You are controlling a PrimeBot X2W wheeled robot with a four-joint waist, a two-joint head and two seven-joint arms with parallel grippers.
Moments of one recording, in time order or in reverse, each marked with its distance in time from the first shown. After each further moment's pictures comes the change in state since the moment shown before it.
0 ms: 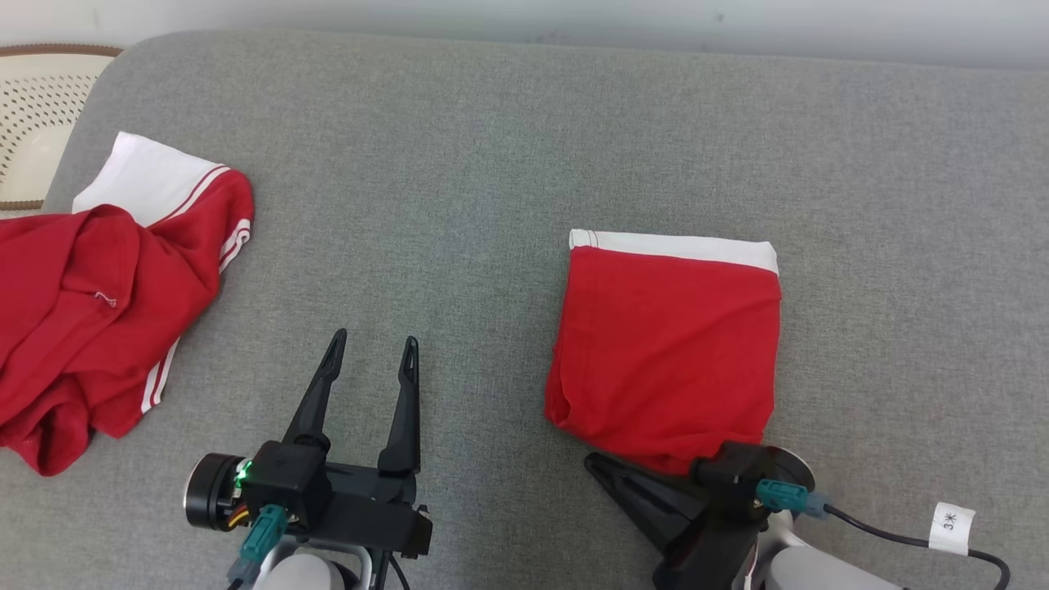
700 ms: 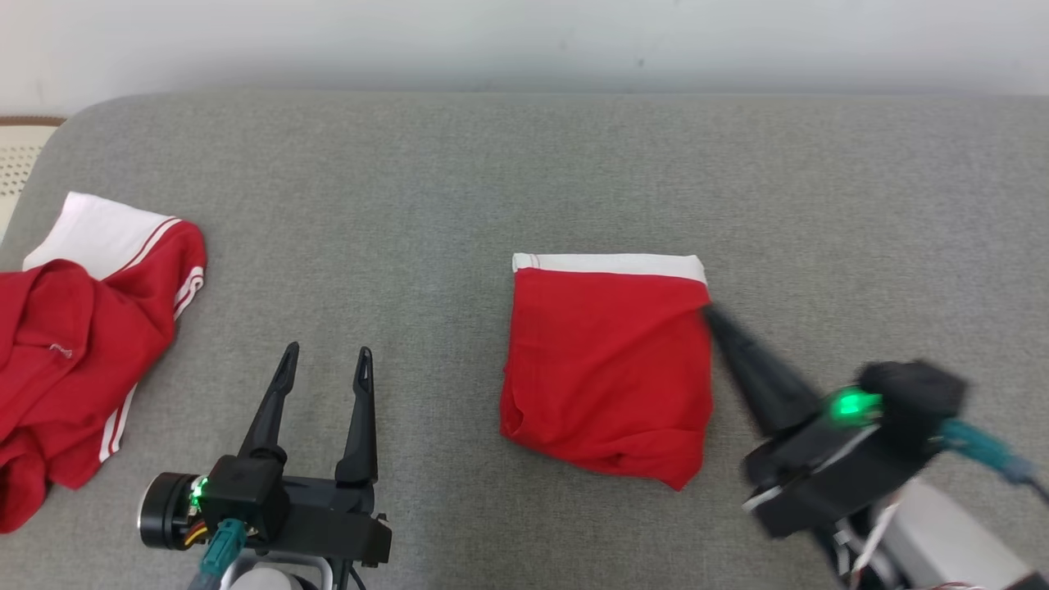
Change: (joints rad) left arm 0.038 0.048 0.046 -0.019 0.000 0.016 0.001; right arm 0.140 -0.013 -0.467 -0.288 -0.080 0.000 -0.029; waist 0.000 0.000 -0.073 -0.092
